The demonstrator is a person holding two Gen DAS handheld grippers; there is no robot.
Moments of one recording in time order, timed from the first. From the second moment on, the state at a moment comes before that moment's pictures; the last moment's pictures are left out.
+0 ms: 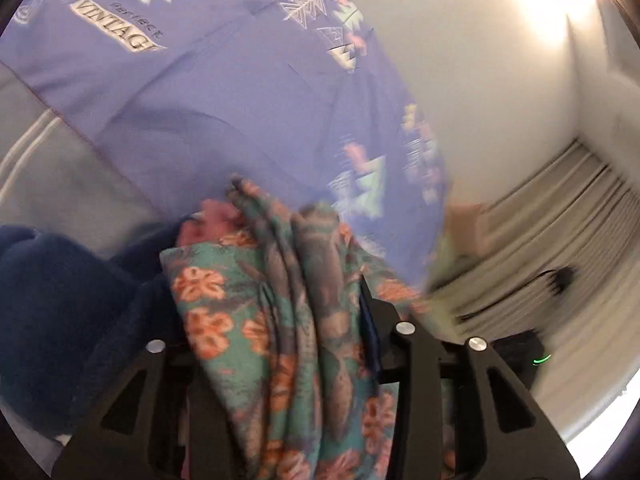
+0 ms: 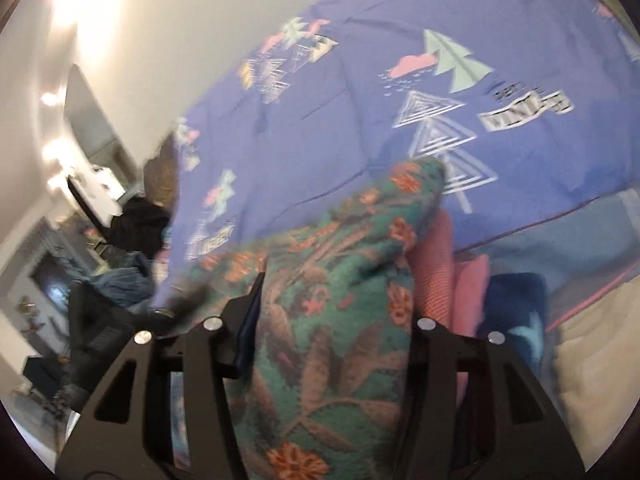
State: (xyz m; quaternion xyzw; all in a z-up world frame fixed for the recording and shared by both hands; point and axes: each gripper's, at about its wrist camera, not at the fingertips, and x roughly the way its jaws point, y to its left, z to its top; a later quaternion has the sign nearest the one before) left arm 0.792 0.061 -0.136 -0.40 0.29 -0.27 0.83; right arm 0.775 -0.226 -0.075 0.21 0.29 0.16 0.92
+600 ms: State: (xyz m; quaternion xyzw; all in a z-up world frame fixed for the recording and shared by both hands) left arm 0.674 0.087 -0.044 -0.30 0.05 0.04 0.95; right arm 0.649 -0.194 -0.012 0.08 0.01 -0.03 1.00
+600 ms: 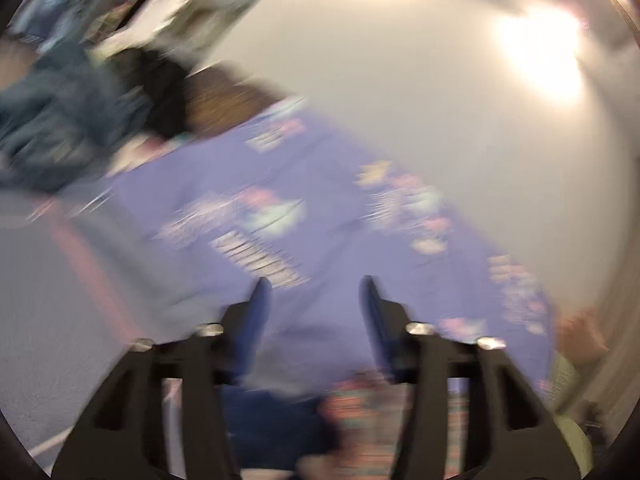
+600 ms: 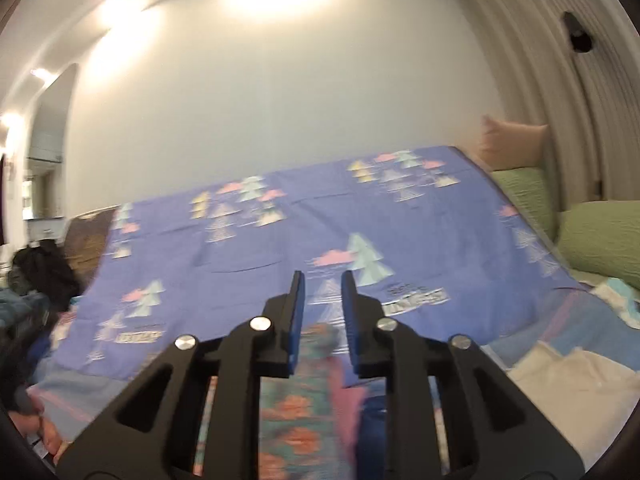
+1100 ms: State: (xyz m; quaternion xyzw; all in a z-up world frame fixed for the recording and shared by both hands) left arm 0.743 0.061 -0.109 -0.28 0.26 -0.03 0.92; right arm 0.705 -0.189 -0.058 0.09 0.17 0.04 0.98
